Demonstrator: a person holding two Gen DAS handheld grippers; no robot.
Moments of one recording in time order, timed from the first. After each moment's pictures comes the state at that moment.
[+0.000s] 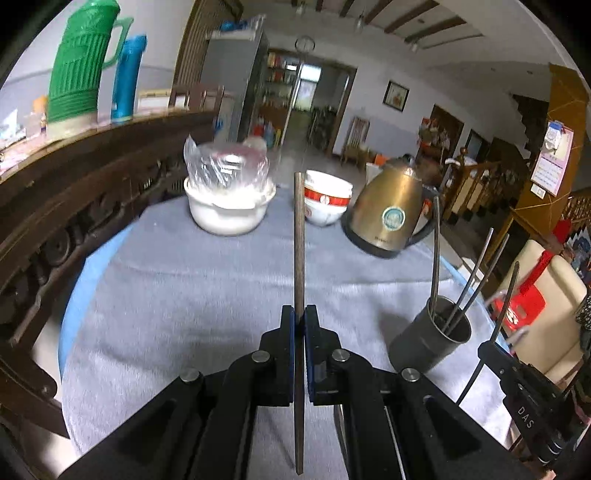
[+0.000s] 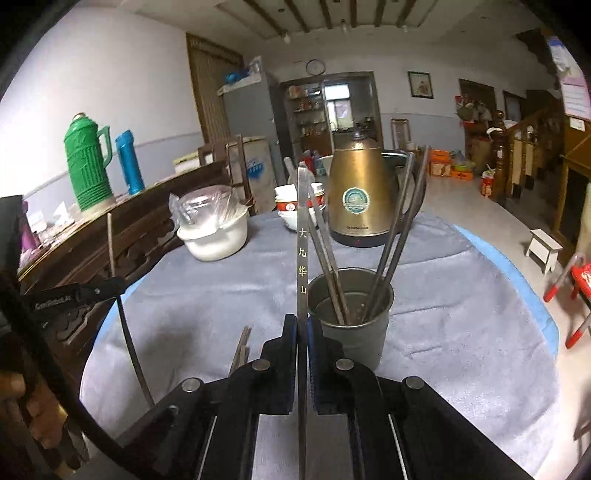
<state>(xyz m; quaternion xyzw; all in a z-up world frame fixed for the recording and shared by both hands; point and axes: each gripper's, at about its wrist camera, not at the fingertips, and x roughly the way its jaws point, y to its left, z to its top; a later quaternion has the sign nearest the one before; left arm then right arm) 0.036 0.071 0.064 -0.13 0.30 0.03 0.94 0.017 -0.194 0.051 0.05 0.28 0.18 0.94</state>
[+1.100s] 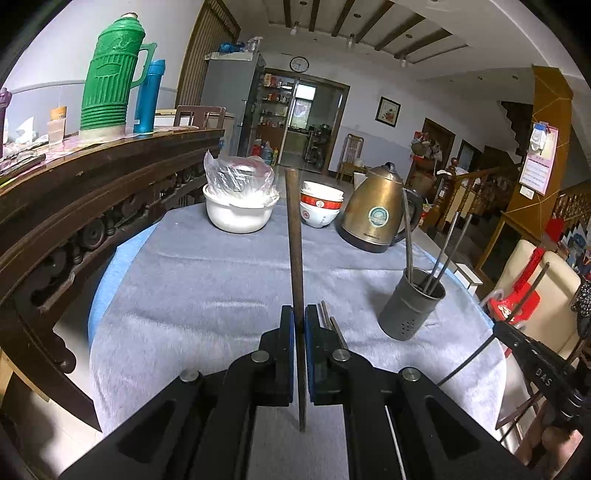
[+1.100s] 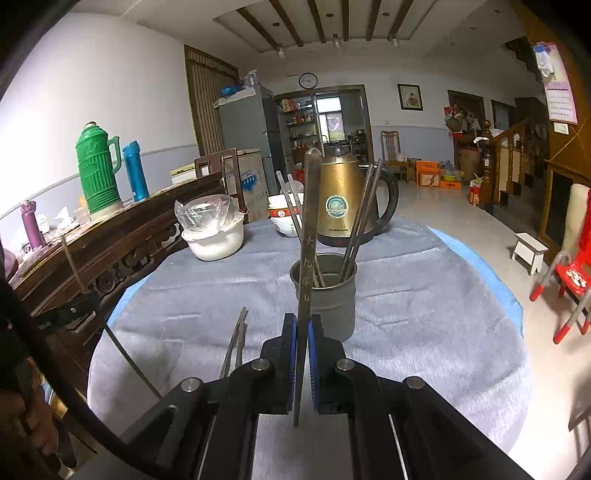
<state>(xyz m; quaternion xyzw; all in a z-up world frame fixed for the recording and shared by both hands) -0.065 0.065 0.070 -0.13 0.27 0.03 0.96 -0.060 -0.244 0.072 0.05 0.26 0.17 0.95</state>
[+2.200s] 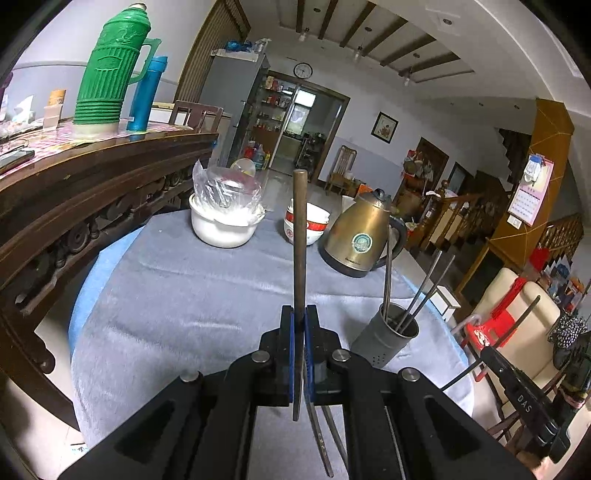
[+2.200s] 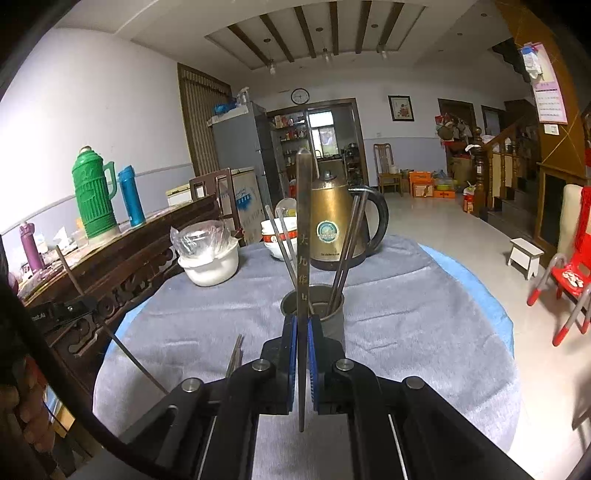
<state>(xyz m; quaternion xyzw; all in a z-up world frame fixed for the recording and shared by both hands) -0.044 0.072 0.096 -0.18 0.25 0.00 0.95 -0.057 -0.258 0.096 0.07 0.23 0.16 0.96</state>
